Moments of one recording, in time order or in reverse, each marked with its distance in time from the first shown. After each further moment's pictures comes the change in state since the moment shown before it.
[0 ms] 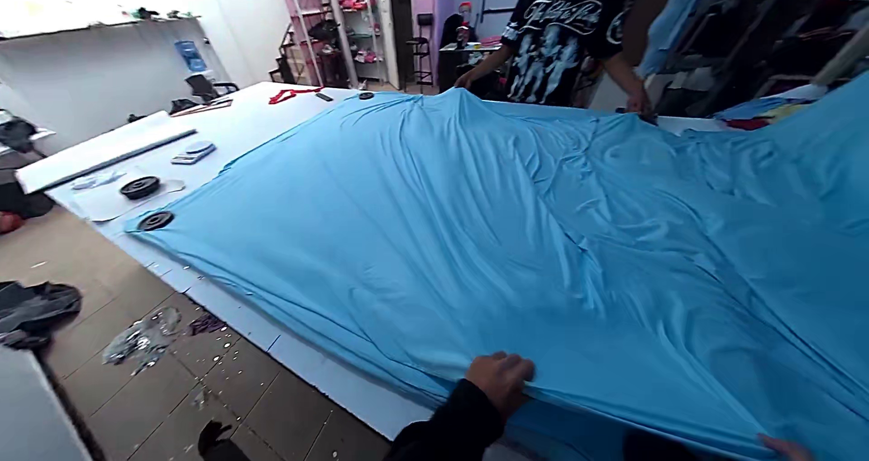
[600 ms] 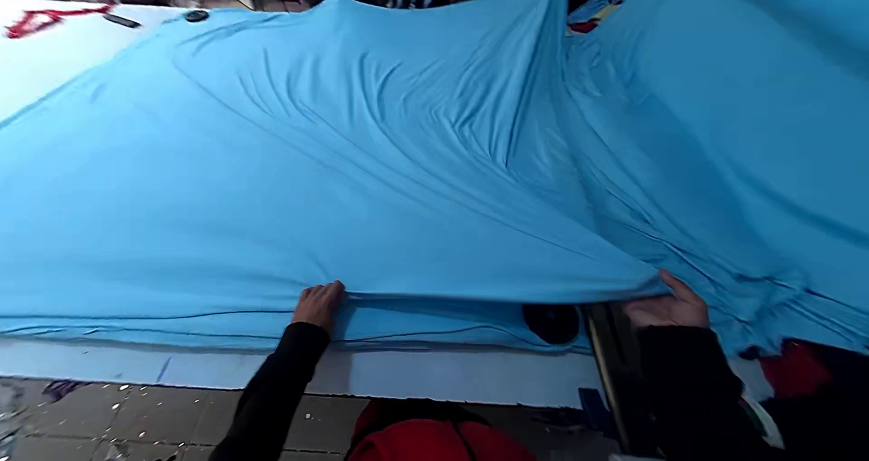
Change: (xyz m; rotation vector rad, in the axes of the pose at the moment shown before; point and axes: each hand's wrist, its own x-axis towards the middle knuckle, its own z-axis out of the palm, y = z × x) left_hand -0.063 -0.160 -0.060 0.300 -0.220 -0.313; right_hand -0.042 -0.045 -0.027 0.384 0.062 -0.184
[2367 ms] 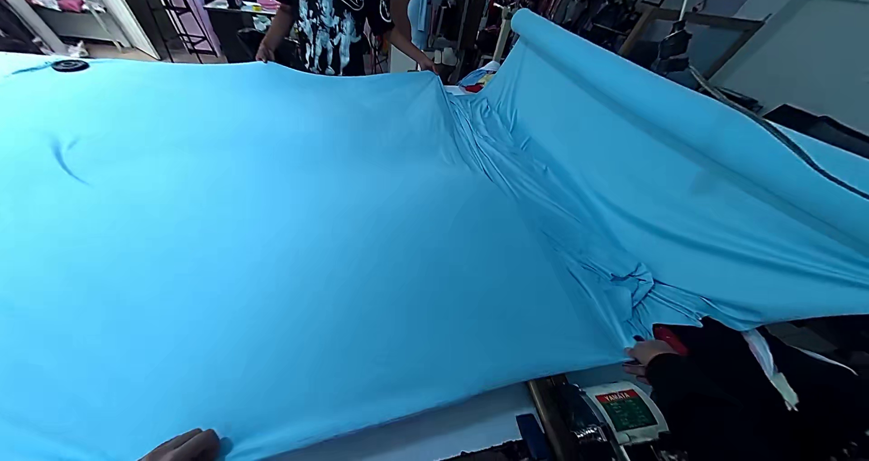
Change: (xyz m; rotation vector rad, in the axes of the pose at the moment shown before) left_hand -0.081 -0.031 -0.034 -0.101 -0.143 0.163; right_hand 0.070 -0.111 -0.145 -1.607 0.313 0.364
